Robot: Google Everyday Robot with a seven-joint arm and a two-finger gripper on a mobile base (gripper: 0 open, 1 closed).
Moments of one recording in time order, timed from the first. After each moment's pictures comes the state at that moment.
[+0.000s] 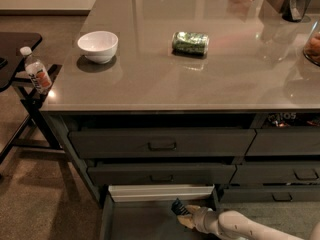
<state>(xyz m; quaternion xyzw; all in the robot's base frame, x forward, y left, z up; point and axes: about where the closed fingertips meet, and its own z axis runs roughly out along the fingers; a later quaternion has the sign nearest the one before) 0.481 -0.129 0.201 -0.32 0.86 0.22 0.34</state>
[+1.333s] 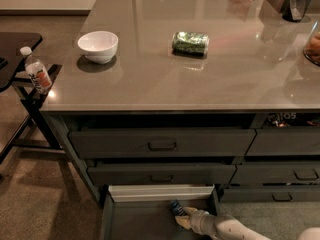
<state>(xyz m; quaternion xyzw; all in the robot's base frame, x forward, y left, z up) 0.496 -0.125 0.140 -0.29 0.86 0.23 0.35</state>
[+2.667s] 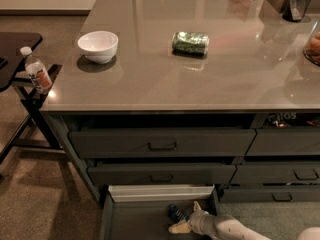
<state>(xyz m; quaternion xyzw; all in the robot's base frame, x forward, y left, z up) 0.496 -0.125 0.140 -0.29 0.86 0.23 0.35</state>
